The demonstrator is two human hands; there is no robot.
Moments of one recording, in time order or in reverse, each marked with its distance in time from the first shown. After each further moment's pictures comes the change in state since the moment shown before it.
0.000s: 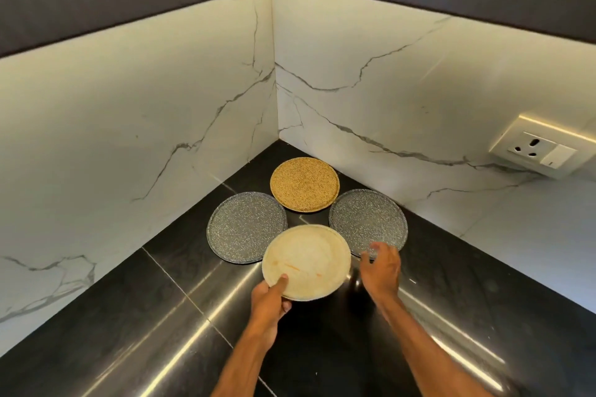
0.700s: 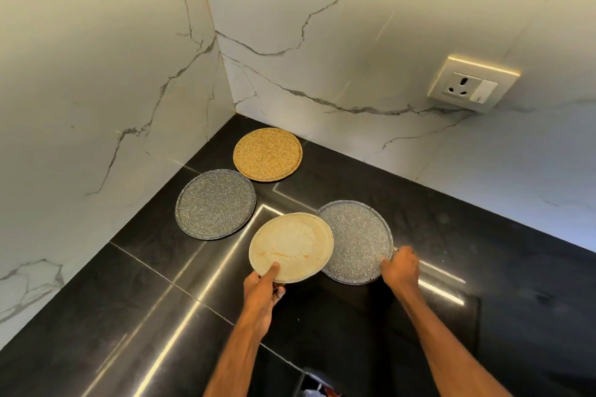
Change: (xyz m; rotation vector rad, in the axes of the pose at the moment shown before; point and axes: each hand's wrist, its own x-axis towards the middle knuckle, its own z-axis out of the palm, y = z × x) left_hand -0.036 -0.041 0.002 0.000 -0.059 -0.078; right_hand -0.063 0.093 -0.078 -0.124 -0.108 0.453
